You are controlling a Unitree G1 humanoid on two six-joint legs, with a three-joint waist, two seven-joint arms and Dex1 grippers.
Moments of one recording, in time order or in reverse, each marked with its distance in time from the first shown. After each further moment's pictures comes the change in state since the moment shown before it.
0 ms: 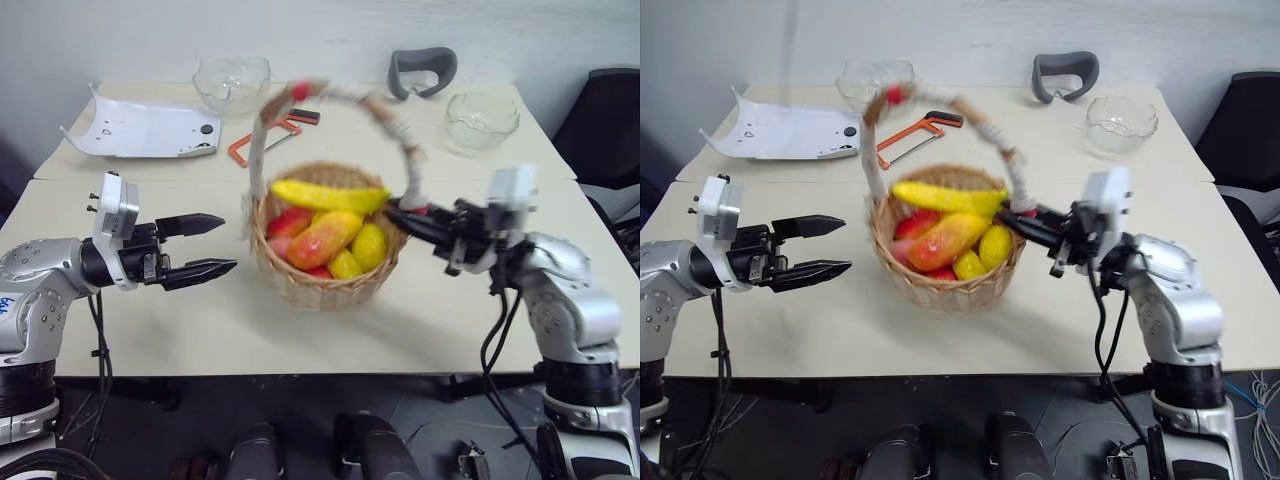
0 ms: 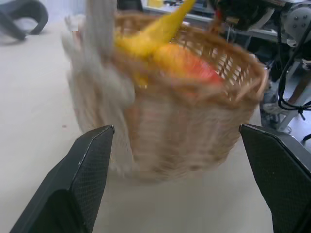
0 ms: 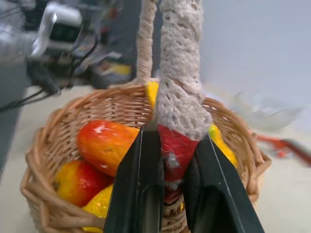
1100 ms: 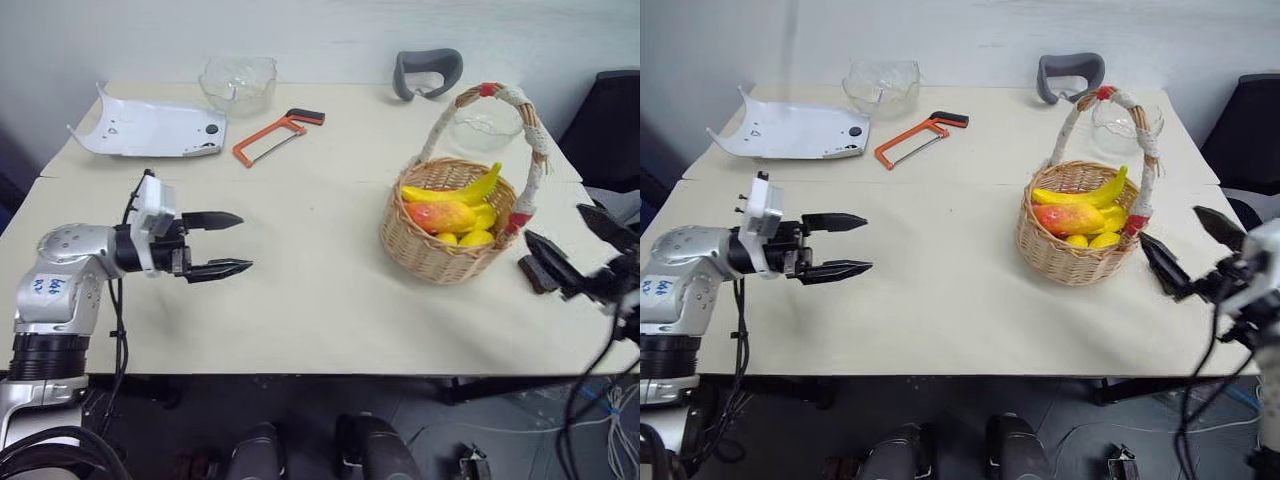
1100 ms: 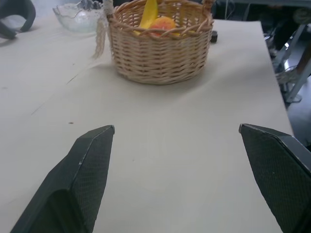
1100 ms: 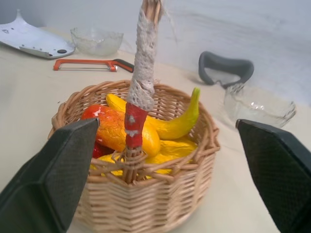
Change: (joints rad) left arm -0.032 0.034 -0.112 0.191 0.197 -0.262 -0.076; right arm 0.482 -0.178 -0.373 0.131 -0.020 -0.200 0.082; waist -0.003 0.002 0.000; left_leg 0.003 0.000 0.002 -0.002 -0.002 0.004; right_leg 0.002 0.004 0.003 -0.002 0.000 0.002
